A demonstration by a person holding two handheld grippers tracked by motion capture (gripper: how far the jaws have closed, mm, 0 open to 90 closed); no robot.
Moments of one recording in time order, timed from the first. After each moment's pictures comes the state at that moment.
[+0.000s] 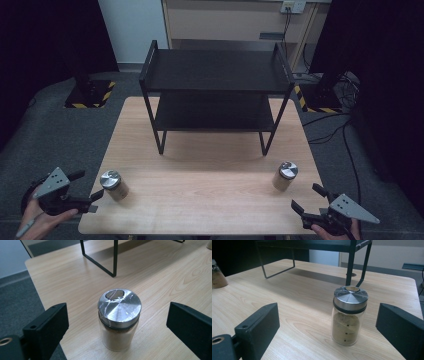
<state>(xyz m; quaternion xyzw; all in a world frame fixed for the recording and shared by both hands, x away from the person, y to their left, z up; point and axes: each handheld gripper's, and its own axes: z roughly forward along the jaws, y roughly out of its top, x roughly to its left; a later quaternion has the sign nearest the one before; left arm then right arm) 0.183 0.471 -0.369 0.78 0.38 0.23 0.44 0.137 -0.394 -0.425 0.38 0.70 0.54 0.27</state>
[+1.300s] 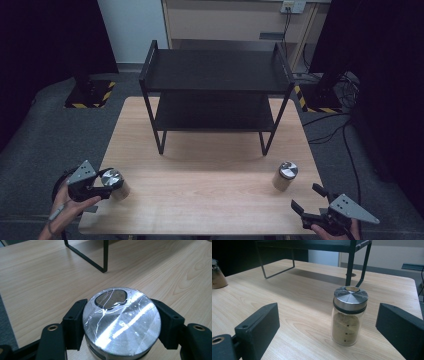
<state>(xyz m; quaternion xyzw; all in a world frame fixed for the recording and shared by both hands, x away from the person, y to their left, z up) 0.234 0.452 -0.398 0.80 0.37 0.19 0.44 0.136 -0.393 -0.425 0.38 0.70 0.54 0.27</state>
